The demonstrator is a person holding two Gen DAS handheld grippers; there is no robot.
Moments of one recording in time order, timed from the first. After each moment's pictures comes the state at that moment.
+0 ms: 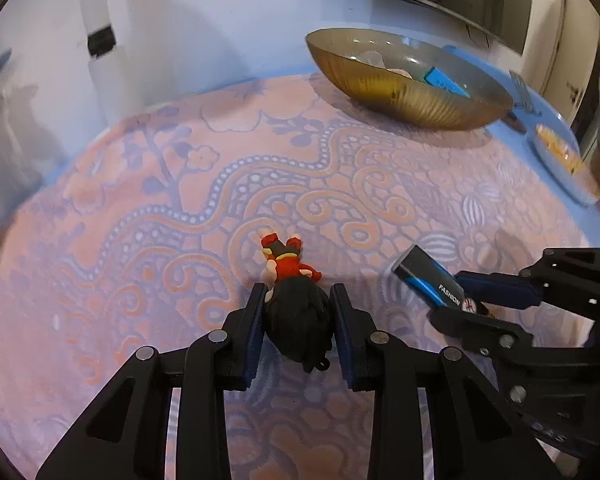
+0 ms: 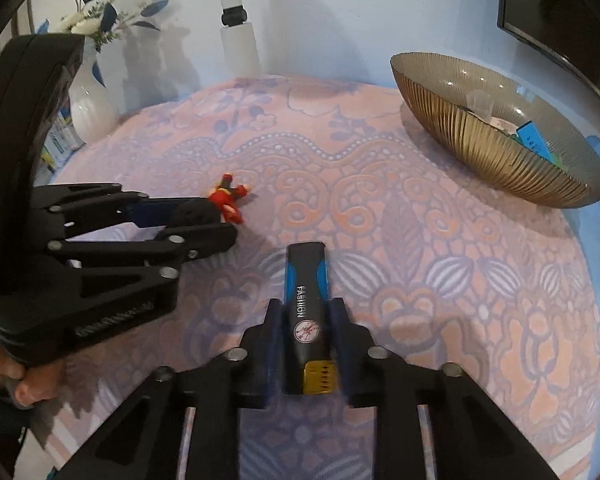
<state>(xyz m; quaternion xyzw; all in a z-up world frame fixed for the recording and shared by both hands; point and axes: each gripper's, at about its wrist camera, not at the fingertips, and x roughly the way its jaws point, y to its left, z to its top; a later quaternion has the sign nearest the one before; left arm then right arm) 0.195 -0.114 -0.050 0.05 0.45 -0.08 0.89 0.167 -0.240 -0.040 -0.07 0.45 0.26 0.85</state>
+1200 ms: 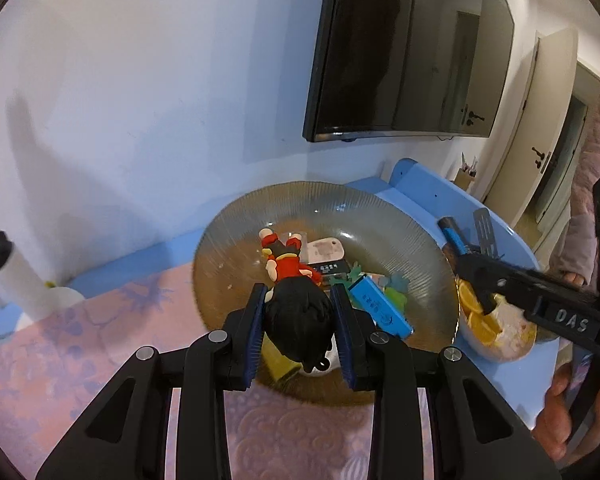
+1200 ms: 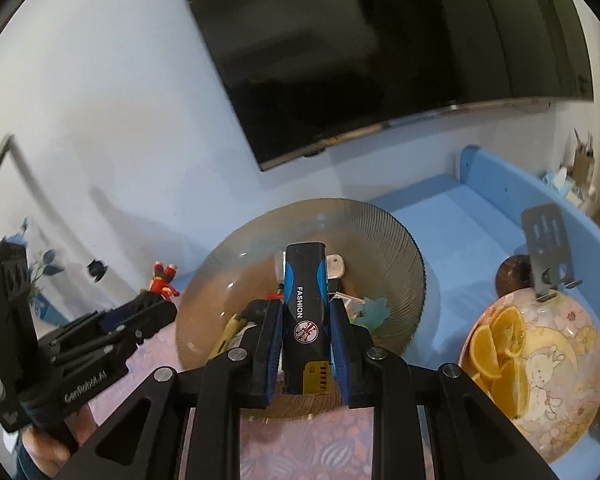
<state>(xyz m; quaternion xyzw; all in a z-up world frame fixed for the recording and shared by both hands) 0.337 -0.214 0.056 -0.02 0.35 -0.15 0.92 0.310 -0.424 0.071 0.14 0.36 0.12 0.91</state>
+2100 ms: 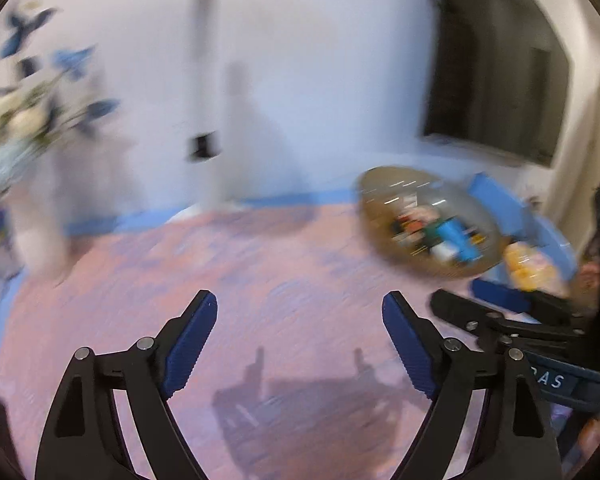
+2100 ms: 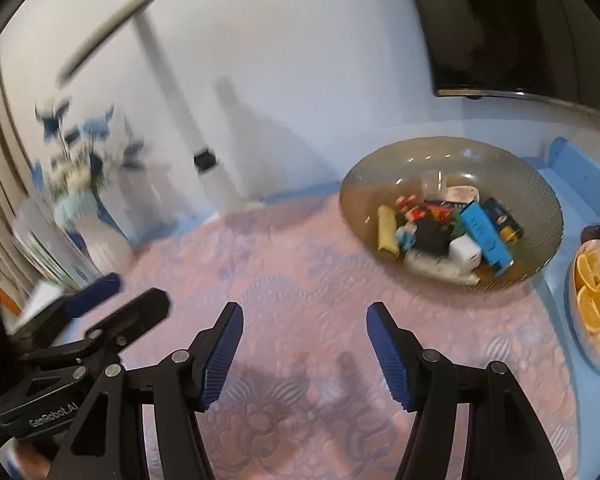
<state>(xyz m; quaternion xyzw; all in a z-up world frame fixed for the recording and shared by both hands) 0.154 -0.103 0.048 -0.04 0.32 0.04 0.95 0.196 -0.271 0.046 0.05 0.38 0.23 0.90</state>
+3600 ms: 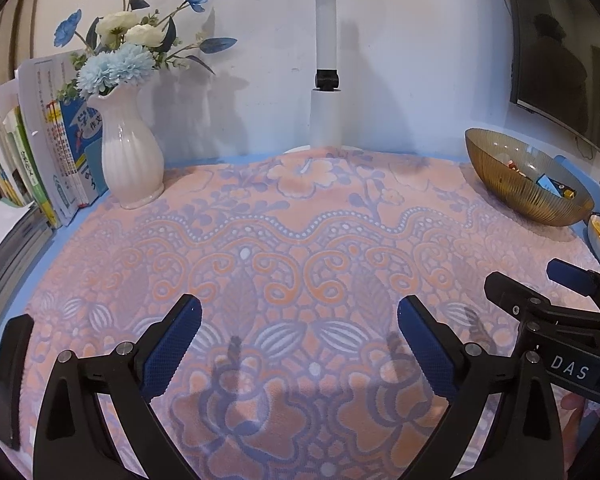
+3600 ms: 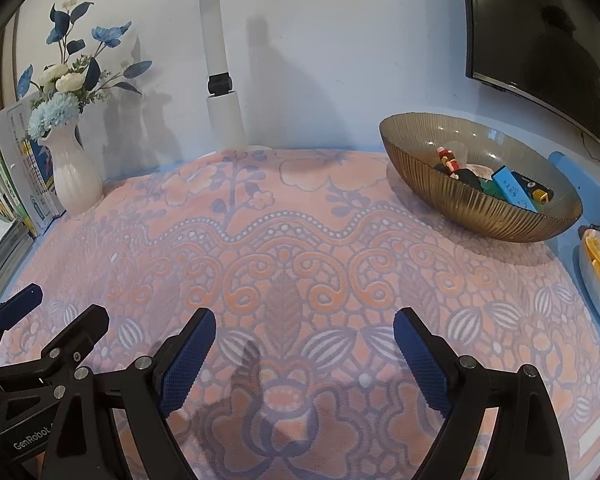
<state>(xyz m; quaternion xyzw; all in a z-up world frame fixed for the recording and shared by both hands) 0.099 -0.048 -0.021 -0.04 0.31 0.17 0.93 0.159 -0.210 -0.018 -0.03 0.36 0.18 0.91</state>
